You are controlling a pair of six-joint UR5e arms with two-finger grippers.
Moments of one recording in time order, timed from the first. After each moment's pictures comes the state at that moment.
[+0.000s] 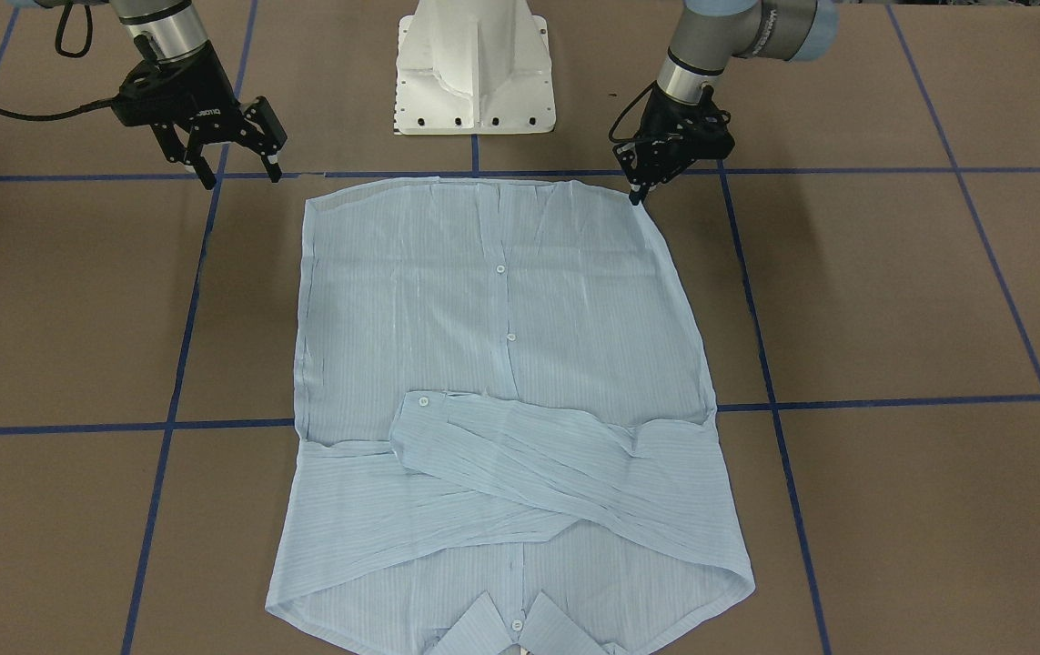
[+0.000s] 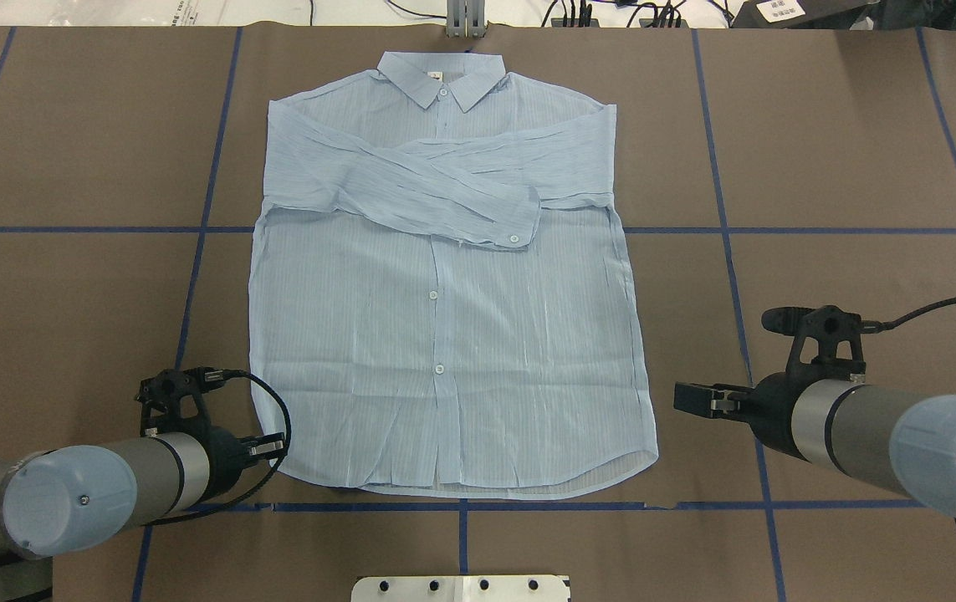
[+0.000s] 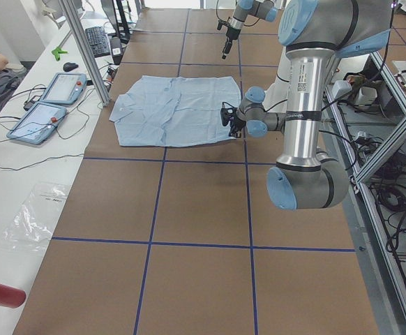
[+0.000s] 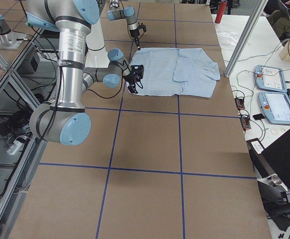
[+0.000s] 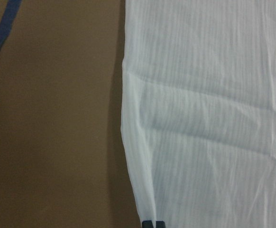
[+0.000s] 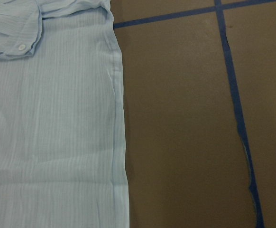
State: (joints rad) left arm -0.22 -1.64 -2.01 -2.08 -1.48 -1.62; right arm 0.28 -1.74 2.22 -1.07 1.43 1.46
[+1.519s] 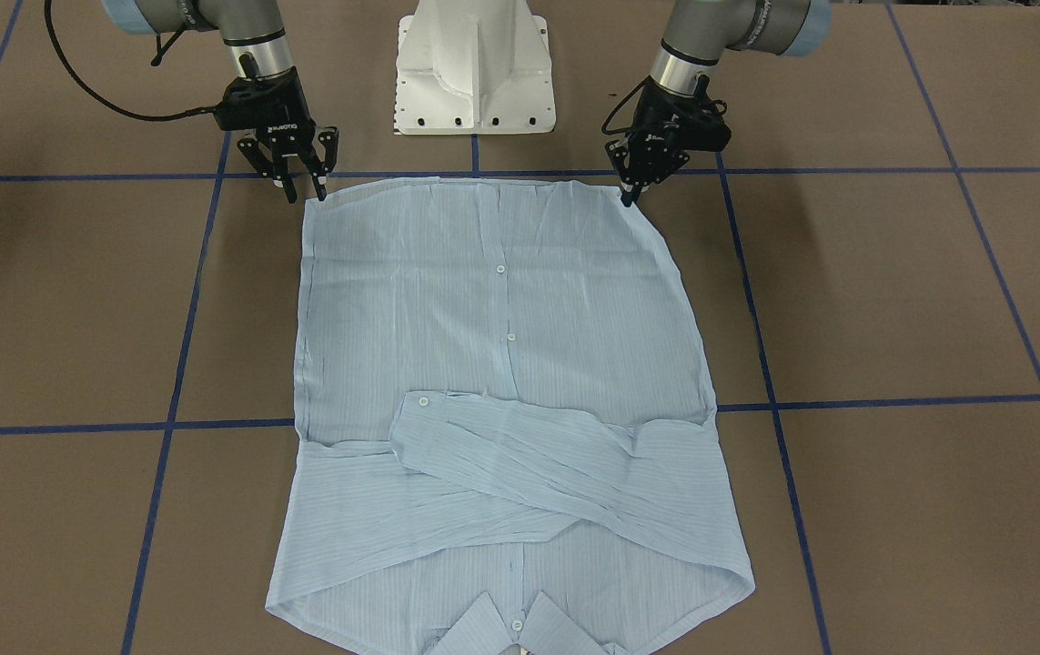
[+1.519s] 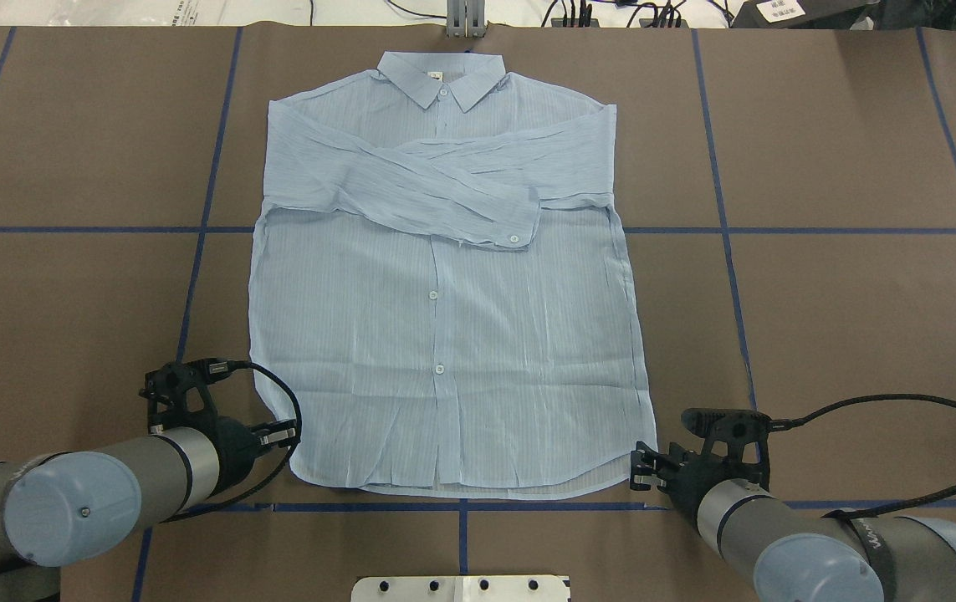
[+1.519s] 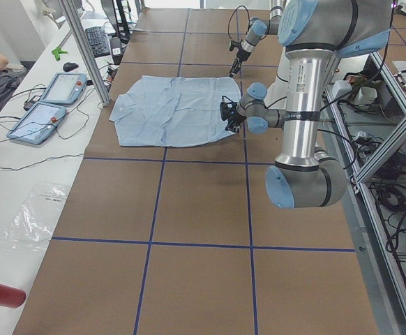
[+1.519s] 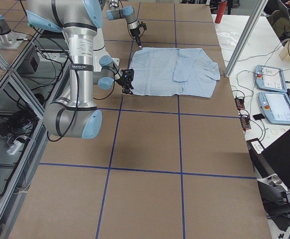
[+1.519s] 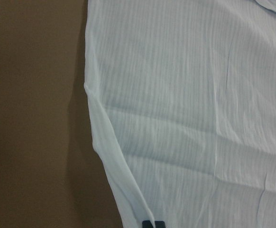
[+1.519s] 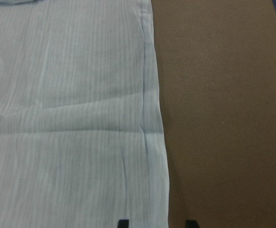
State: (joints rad) left arm -0.21 -1.65 -2.03 -2.08 -1.40 -1.62; right arm 0.05 -1.59 2.07 -1.17 1.15 1.56
